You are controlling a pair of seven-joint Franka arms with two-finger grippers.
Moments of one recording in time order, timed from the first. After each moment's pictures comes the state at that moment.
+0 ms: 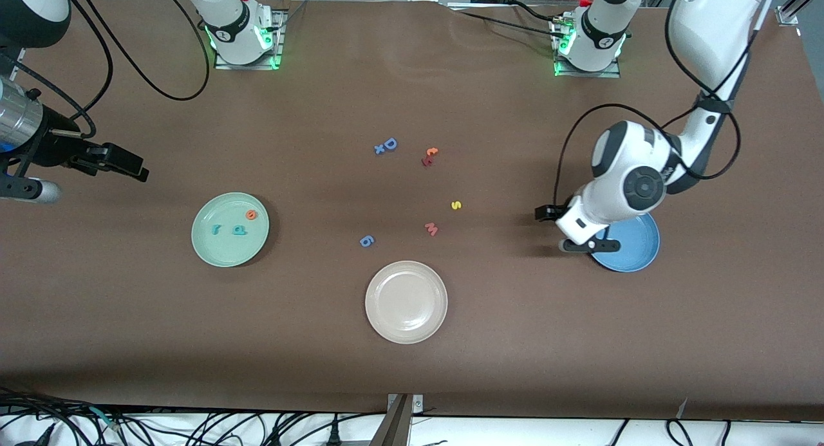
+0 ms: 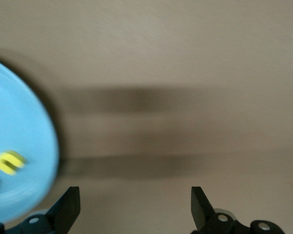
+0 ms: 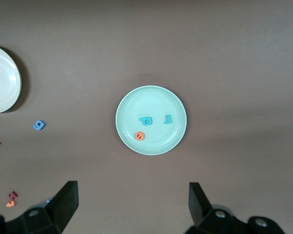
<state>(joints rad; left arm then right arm) 0.02 0.47 -0.33 -1.93 0.03 2.22 -0.35 0.12 0.16 -0.08 -1.48 0.09 1.62 0.17</state>
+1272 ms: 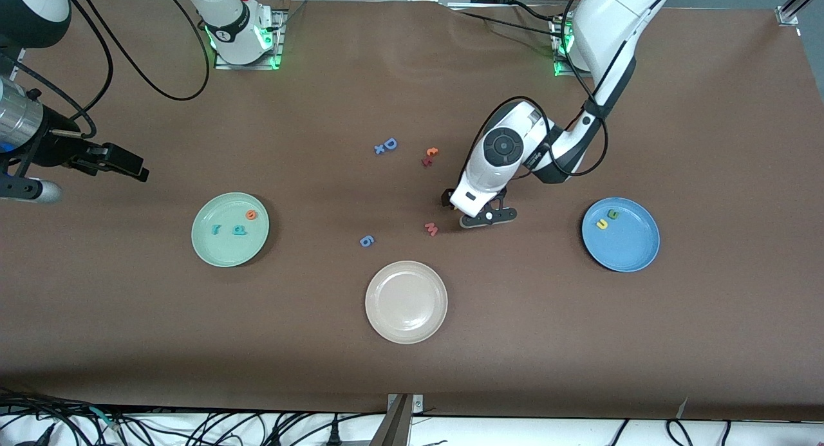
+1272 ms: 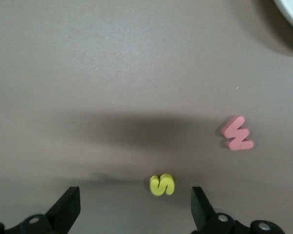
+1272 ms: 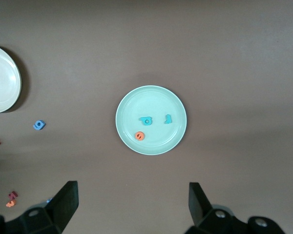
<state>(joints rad) -0.30 0.61 -0.33 -1.84 0.13 2.40 -0.87 0.12 0.16 -0.08 -1.48 0.09 1.62 0.17</state>
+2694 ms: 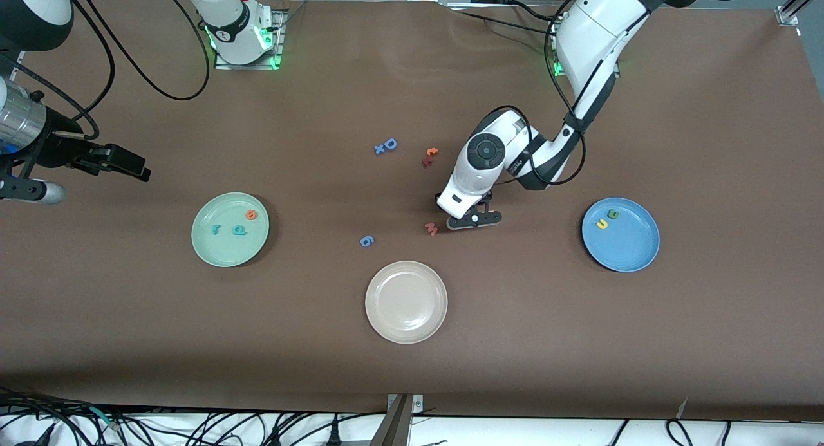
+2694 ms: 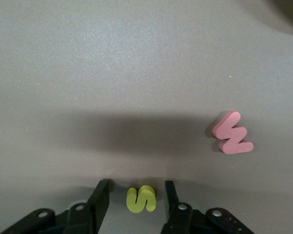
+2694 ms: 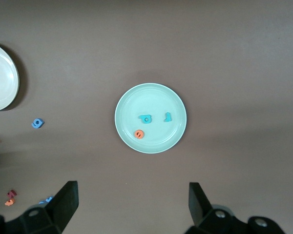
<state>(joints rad) -0.34 0.69 -0.32 -1.81 0.18 2.46 -0.91 0.12 0.16 -0.08 -1.49 0.09 1.62 0.17</state>
